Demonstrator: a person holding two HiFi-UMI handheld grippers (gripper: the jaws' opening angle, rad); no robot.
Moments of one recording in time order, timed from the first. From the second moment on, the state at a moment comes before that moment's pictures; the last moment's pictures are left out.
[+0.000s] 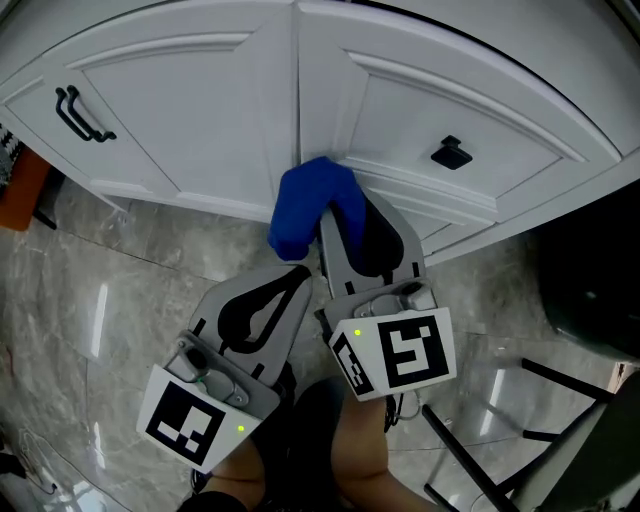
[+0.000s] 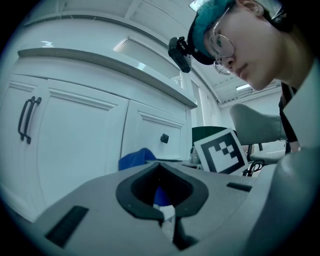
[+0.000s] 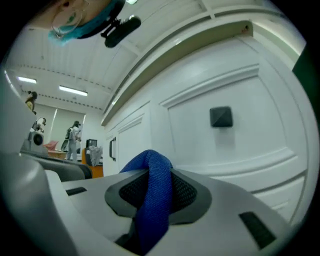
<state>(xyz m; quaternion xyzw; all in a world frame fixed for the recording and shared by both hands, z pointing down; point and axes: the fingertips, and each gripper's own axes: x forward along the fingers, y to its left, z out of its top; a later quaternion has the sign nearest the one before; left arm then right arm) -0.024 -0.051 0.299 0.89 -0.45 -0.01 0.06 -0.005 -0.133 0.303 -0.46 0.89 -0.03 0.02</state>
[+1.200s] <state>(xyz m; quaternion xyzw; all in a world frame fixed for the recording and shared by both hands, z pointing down) -0.032 -0.056 0.303 0.90 -0.44 -0.02 0.06 -0.019 -0.162 0.355 -0.50 0.86 -0.03 -0.06</state>
